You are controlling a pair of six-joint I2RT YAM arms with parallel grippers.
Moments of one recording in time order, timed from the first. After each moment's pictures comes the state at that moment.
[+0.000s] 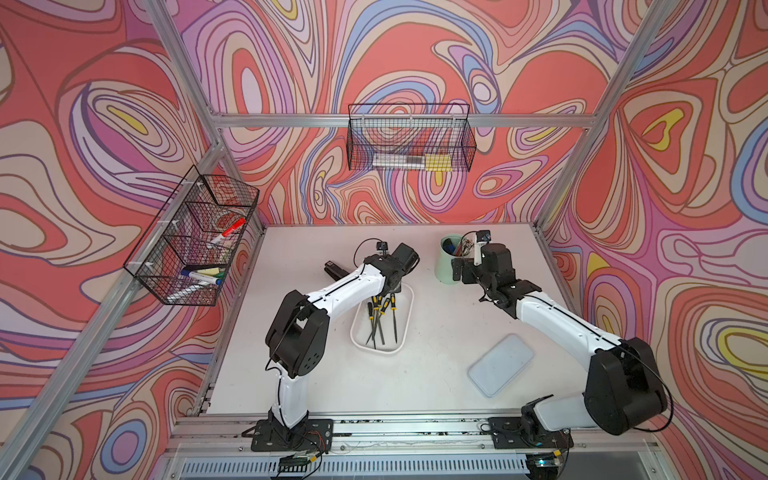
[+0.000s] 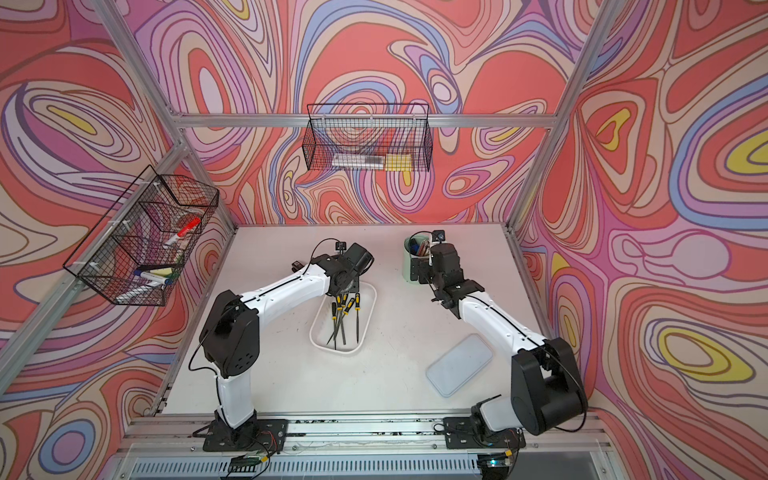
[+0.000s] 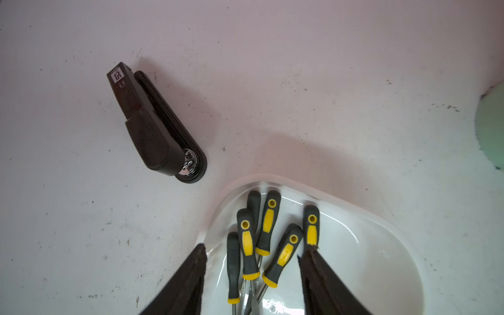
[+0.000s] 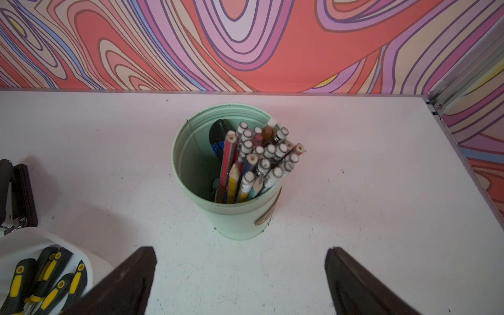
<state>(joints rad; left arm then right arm) -0.67 1.95 1.57 -0.84 -0.50 -0.70 0.33 1.43 0.97 -0.10 0.18 0.15</state>
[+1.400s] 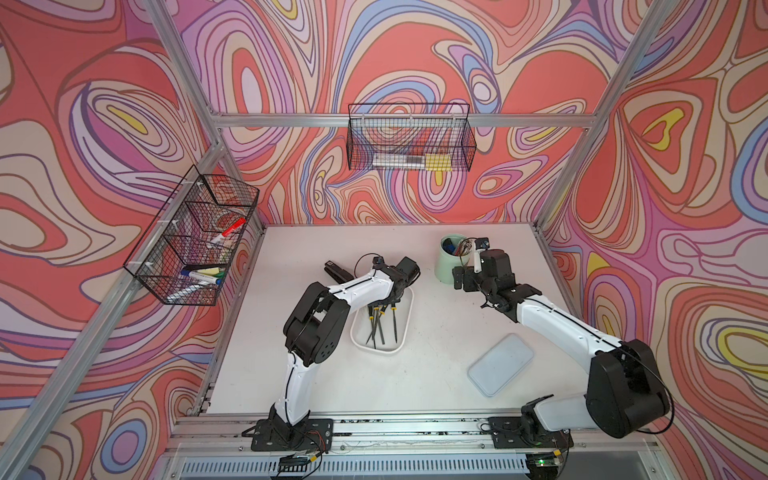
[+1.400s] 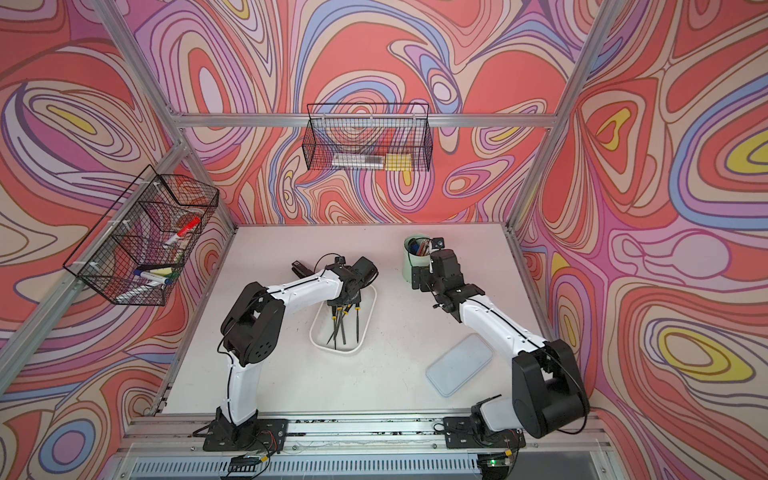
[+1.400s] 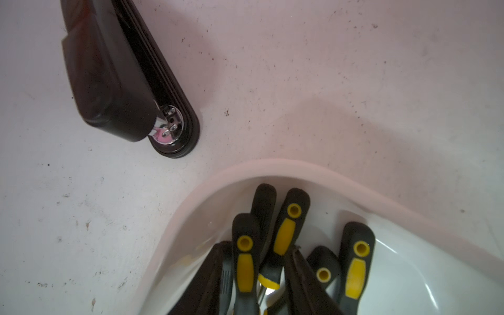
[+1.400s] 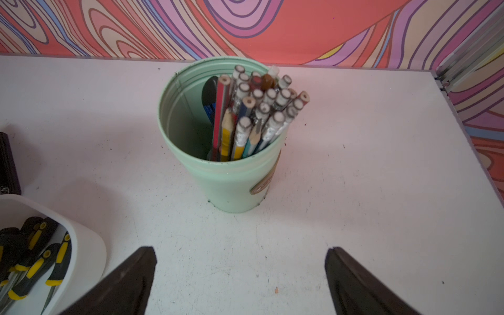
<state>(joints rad) -0.67 2.08 1.53 -0.81 -0.51 -0.83 0.33 1.41 0.93 -0.14 0.17 0.14</state>
